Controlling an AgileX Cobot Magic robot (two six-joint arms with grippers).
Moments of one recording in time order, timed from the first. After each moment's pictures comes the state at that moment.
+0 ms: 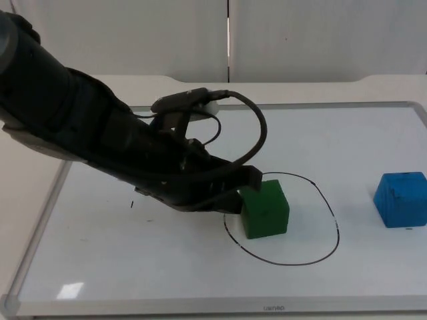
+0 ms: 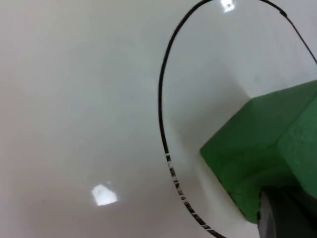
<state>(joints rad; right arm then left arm) 0.11 0.00 -0.53 0.00 1.08 -0.04 -0.50 2.00 -0.91 -1.73 0.40 1.46</state>
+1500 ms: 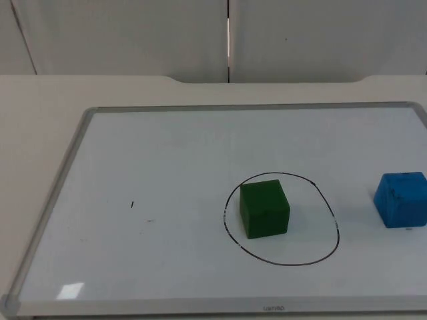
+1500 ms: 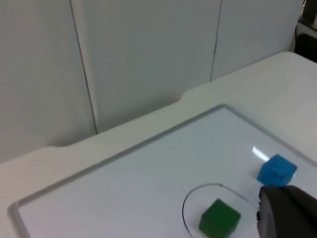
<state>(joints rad) 0.11 0.00 -0.53 0.00 1.08 -0.04 -0.50 0.62 -0.88 -0.21 0.70 0.17</state>
